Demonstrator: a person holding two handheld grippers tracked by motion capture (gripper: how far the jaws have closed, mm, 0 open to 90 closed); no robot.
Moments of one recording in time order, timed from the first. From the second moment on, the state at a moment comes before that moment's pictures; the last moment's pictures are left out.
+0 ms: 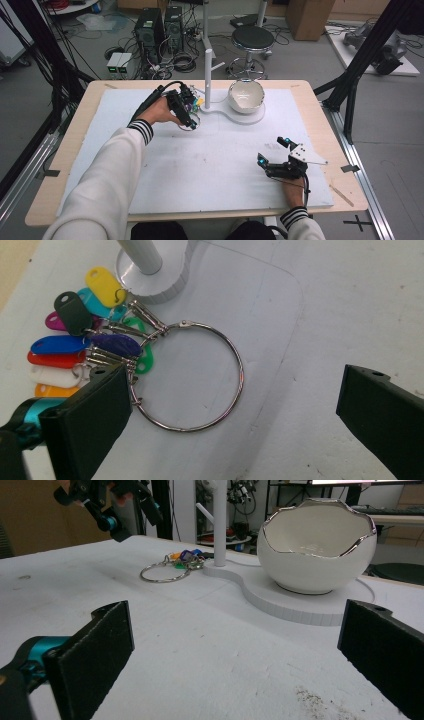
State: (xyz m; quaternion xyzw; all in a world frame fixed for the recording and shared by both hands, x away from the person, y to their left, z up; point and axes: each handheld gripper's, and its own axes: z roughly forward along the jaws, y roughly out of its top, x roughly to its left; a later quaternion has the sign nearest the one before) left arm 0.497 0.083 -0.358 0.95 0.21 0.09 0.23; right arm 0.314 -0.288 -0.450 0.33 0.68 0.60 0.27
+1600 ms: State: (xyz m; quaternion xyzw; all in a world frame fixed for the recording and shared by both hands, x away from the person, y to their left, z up) left arm 0.502 0.072 -0.375 0.97 0.20 0.07 0.13; right arm 0.315 -0.288 -0.450 0.33 0.68 0.59 0.27
